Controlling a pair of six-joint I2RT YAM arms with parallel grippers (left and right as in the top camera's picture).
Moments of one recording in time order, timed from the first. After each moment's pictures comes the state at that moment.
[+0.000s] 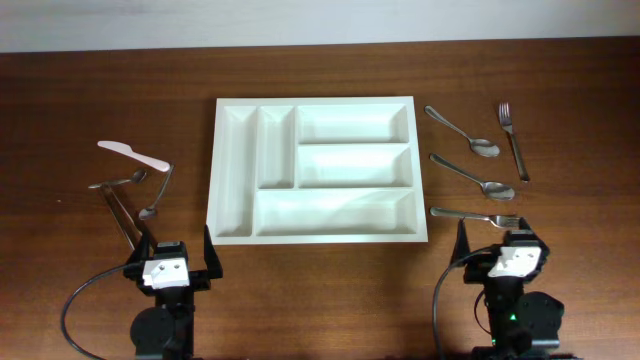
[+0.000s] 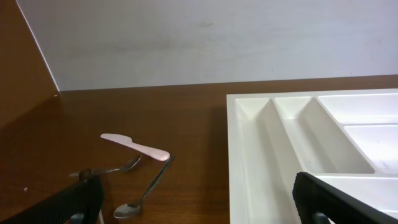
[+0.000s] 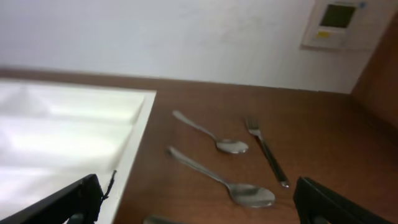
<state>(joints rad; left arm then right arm) -0.01 0.01 0.03 -0.11 -0.11 0.07 -0.04 0.02 0.10 -0.20 0.02 -0.05</state>
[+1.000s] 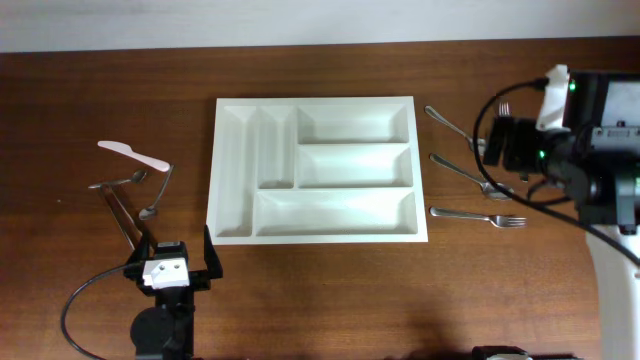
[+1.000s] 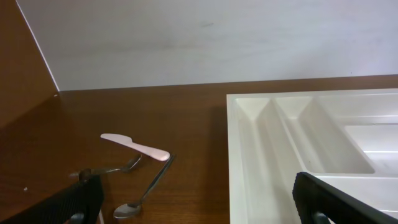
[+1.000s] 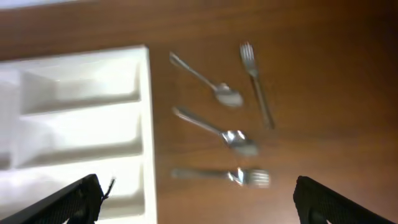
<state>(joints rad) -0.01 0.01 0.03 -0.11 -0.11 0.07 -0.04 1.32 1.63 -1.16 0.01 0.08</state>
